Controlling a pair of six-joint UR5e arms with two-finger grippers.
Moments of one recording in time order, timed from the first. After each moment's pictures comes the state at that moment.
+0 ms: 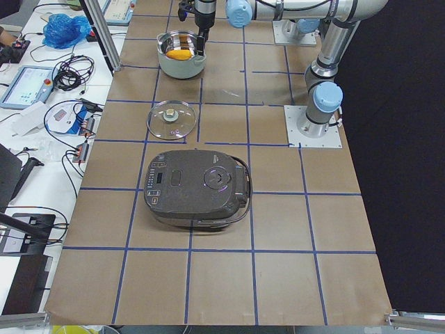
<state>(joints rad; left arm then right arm) -1.58 -1.60 -1.61 -1.42 1.50 0.15 1.67 -1.58 1.53 -1.55 -1.58 0.19</state>
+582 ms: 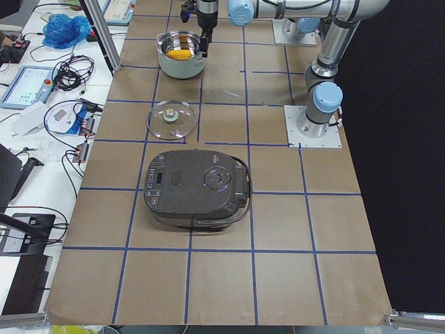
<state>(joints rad) -1.58 -1.58 -1.60 -1.51 1.57 0.15 1.67 -1.57 1.53 -1.56 -1.58 0.19</state>
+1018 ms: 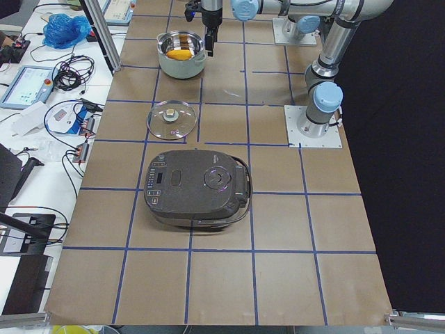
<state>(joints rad) -1.58 -1.56 -1.59 -1.58 1.58 0.14 1.67 -1.57 1.52 -1.56 -1.58 0.19</state>
